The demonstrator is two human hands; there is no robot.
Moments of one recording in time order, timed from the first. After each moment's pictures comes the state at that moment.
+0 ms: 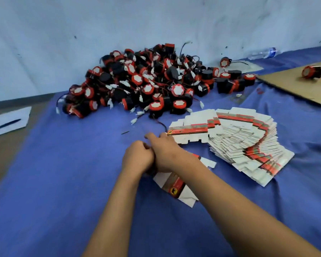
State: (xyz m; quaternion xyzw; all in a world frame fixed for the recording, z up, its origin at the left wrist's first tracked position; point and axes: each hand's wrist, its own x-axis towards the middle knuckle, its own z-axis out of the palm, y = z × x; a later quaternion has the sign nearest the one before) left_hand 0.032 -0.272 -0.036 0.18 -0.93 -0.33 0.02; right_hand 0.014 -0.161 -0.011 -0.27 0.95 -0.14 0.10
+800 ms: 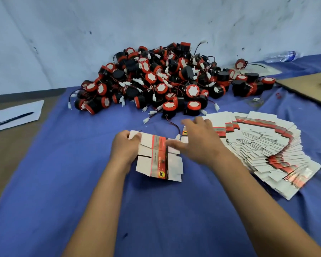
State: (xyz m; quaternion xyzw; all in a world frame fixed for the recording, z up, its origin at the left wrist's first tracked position) left_hand 0.019 -0.335 -0.037 0.25 -0.79 -0.55 0.13; right_hand -0.008 -0.123 -0.005 -0.19 0.96 -0.18 -0.02
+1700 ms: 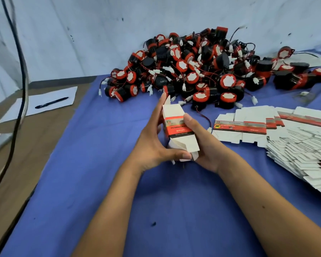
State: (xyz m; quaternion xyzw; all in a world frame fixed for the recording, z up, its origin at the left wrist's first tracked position) left_hand 0.056 -0.357 -0.039 -0.14 -0.81 -0.56 0.15; right_hand -0.001 -0.190 -0.039 -0.18 0.49 -0.77 0.36
